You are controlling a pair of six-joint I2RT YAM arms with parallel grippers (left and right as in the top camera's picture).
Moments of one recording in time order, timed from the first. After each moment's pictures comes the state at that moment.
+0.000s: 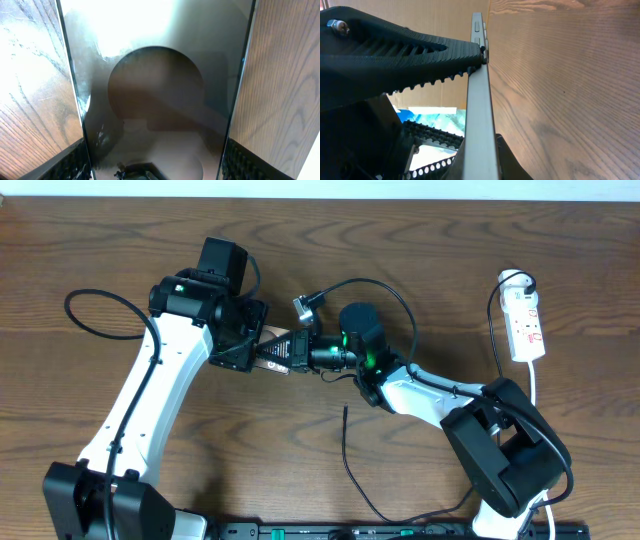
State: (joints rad) left arm -0.24 1.59 1.42 -1.13 0.13 -1.55; right arm 0.65 1.90 0.96 0.72 -0.84 1.23
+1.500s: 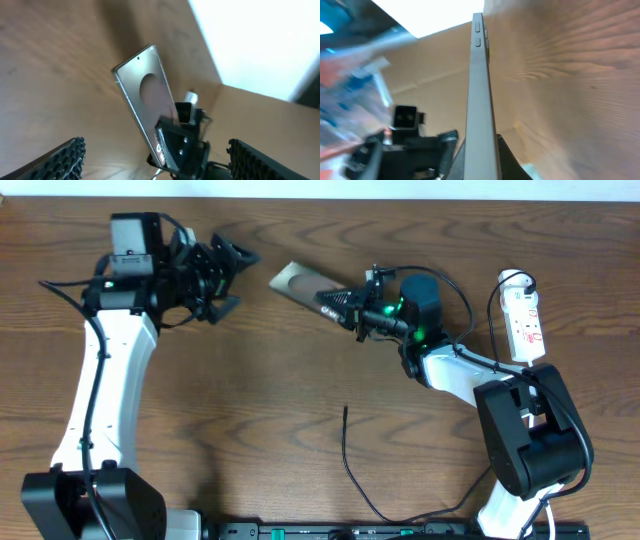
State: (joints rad) left arm 0.05 1.59 1.42 -0.71 0.73 -0.91; right arm 0.37 1.91 0.96 0.78 -0.78 1.70
